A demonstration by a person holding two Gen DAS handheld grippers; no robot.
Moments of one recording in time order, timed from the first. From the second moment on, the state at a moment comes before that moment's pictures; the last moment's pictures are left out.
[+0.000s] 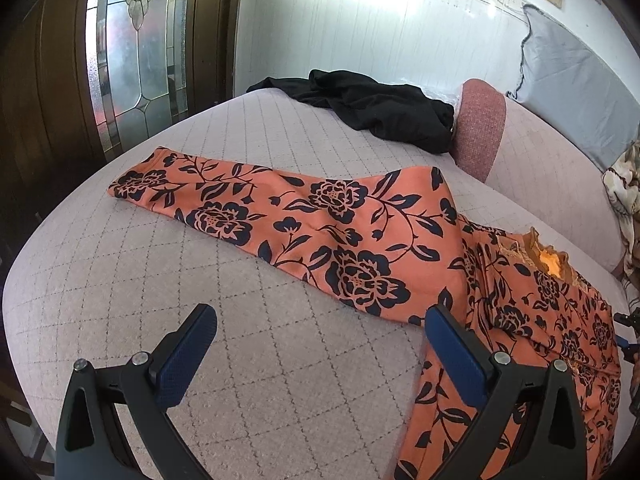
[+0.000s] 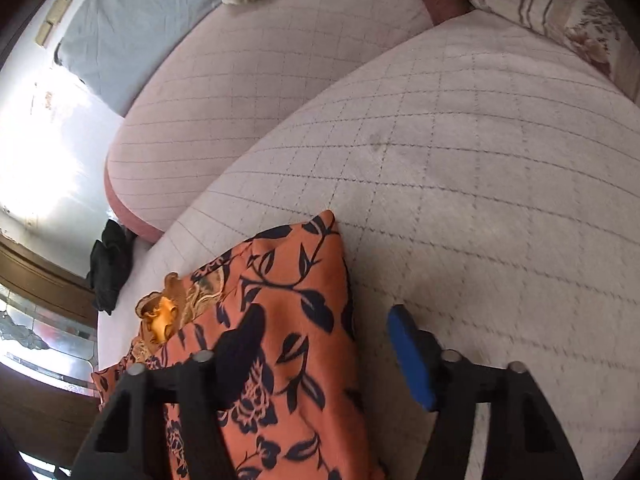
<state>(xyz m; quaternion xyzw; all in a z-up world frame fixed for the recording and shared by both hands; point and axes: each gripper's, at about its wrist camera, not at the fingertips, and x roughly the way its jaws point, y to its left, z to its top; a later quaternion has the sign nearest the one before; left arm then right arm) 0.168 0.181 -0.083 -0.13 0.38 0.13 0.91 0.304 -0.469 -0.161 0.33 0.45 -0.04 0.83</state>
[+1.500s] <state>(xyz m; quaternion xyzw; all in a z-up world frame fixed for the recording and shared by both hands) 0.209 0.433 -0.118 -0.48 0.32 0.16 0.80 0.131 -0.295 -0.121 0.18 0.42 0.05 0.89</state>
